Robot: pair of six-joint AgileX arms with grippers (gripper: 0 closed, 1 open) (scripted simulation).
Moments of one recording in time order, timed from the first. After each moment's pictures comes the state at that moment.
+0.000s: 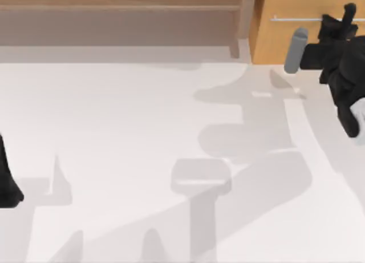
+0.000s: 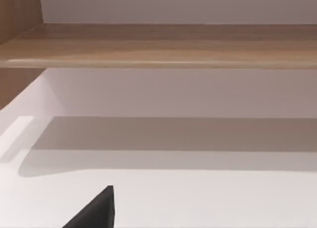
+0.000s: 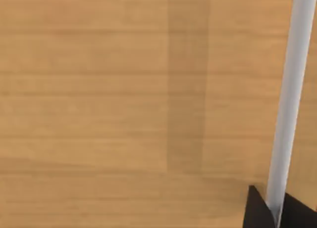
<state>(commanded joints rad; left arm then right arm) 0.00 0.00 0.00 0.00 0.00 0.00 0.16 2.28 1.06 1.22 0.20 -1.56</state>
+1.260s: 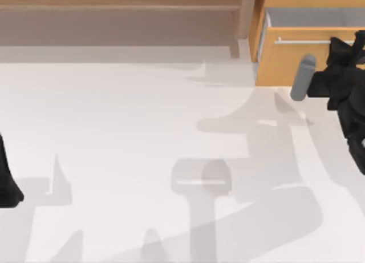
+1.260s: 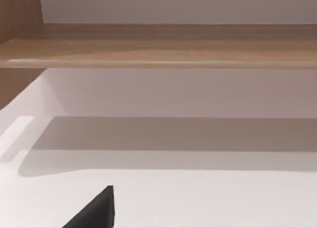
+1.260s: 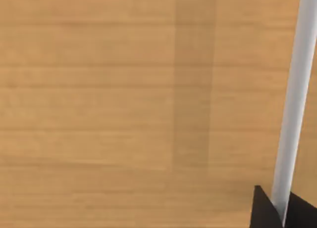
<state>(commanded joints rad) 0.00 0.00 0.00 0.00 0.00 0.00 0.20 2.16 0.78 1.37 0.23 -1.55</state>
